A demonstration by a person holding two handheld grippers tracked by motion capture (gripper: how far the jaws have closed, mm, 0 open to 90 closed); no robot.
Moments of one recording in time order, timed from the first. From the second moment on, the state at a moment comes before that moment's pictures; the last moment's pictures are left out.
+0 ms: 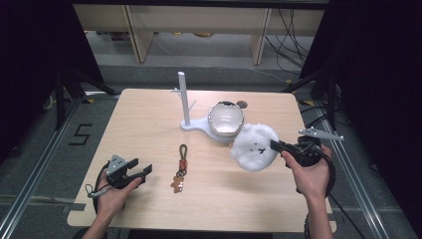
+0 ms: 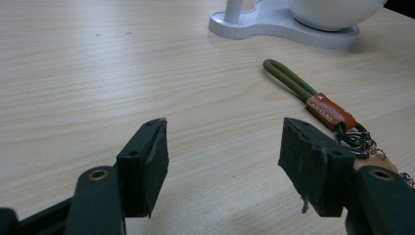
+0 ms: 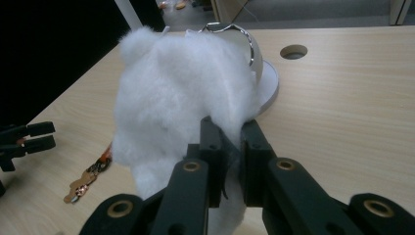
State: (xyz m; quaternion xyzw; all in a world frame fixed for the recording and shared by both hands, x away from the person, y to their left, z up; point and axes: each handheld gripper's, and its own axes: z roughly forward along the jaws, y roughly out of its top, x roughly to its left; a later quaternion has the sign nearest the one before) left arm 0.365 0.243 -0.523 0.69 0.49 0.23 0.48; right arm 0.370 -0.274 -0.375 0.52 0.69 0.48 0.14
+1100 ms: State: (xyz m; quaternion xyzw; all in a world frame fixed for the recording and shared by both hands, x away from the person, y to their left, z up) left arm 0.365 0.241 -0.523 0.69 0.48 0.23 0.49; right arm 0.402 -0.264 -0.362 0.52 0.67 0.51 0.16
